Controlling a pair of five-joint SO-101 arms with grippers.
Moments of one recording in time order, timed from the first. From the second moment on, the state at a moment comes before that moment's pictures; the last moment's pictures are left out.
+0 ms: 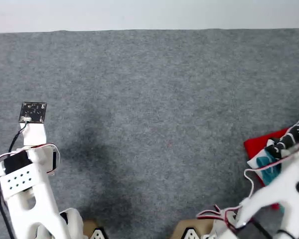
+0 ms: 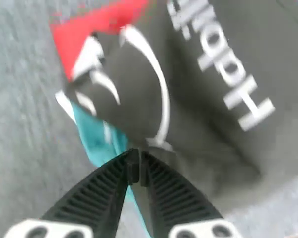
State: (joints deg) left arm -30.3 -41.8 56.4 68.4 -17.2; right arm 44.4 -21.4 26.3 73.3 39.9
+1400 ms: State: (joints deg) left arm -30.3 -41.8 56.4 68.4 -17.2; right arm 45.9 -1.3 20.0 82.1 39.1
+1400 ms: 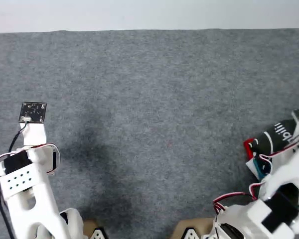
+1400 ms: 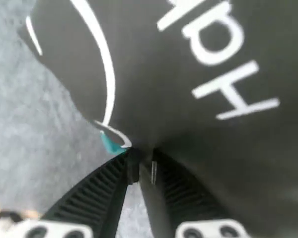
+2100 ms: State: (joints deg) left arm -30.3 -41.8 56.4 68.4 -17.2; right arm 52.7 -9.2 11.6 79.0 42.5
